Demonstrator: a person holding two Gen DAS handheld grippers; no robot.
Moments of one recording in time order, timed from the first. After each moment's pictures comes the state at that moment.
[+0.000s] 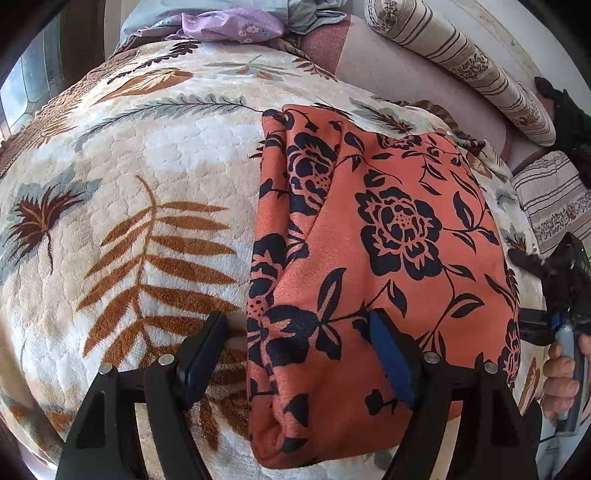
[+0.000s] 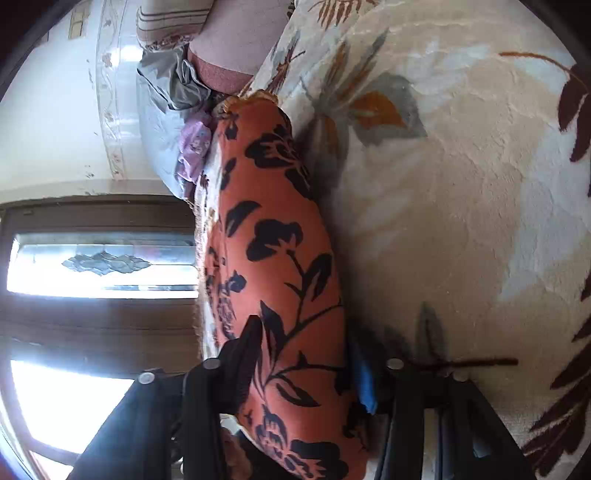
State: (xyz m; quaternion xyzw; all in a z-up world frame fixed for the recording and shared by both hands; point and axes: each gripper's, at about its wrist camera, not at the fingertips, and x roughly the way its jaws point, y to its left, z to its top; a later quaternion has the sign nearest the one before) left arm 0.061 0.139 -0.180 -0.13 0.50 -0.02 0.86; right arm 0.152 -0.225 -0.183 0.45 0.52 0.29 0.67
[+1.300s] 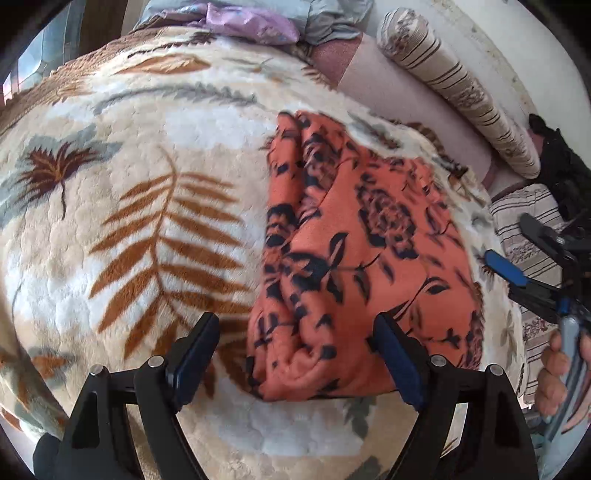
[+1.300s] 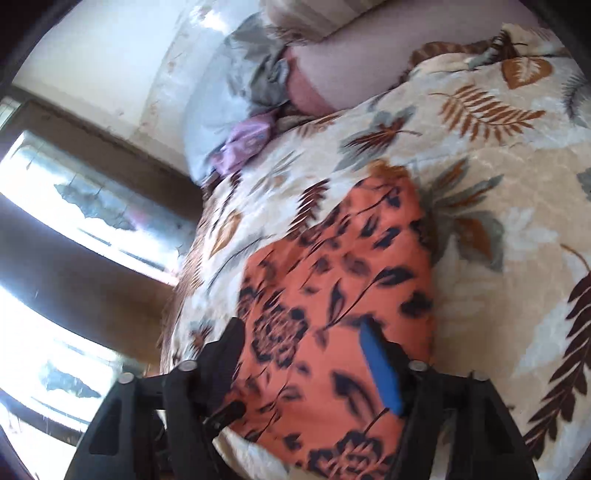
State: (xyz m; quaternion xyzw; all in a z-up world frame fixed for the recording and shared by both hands) left arm 0.024 0.156 -0.180 -0.21 0.50 -0.04 0.84; right arm 0.126 -0.144 -0.080 0.23 0.47 0.34 0.78
